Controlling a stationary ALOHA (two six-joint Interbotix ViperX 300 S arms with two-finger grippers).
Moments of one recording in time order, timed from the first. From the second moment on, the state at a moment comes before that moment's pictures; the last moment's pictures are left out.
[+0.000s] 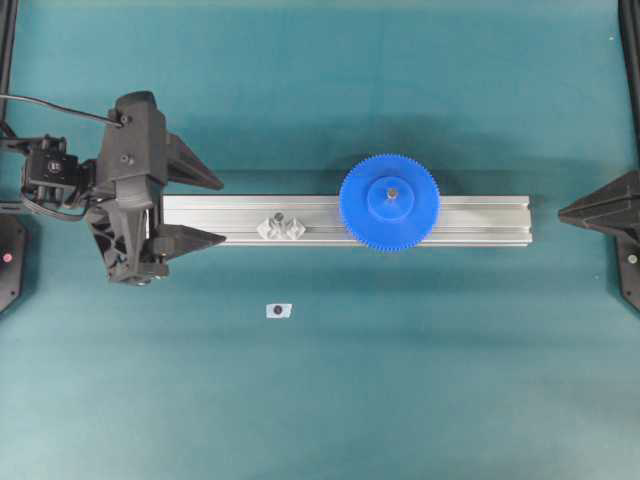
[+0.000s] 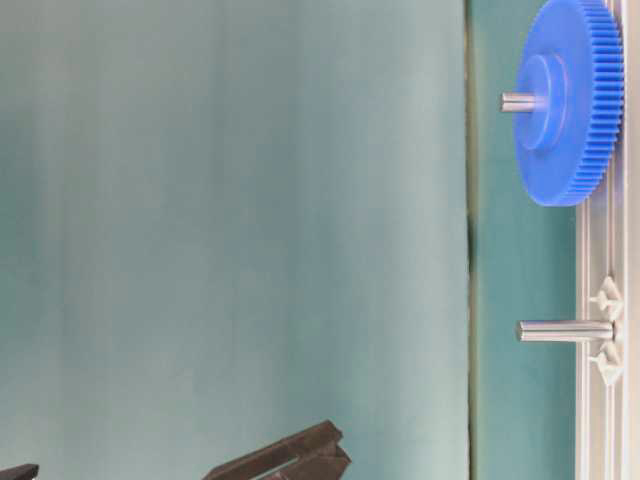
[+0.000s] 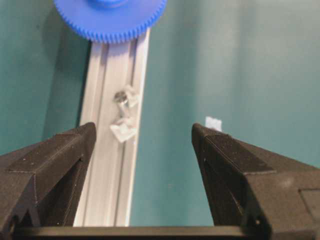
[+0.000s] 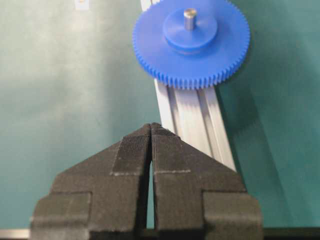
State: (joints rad) left arm 0.03 -0.48 0.80 0.02 0.16 -0.05; right arm -0.08 -1.26 1.28 0.02 0.48 0.11
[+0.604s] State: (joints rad) left arm 0.03 -0.52 0.83 0.02 0.14 -0.05; right arm -0.08 -1.26 1.29 0.02 0.48 0.11
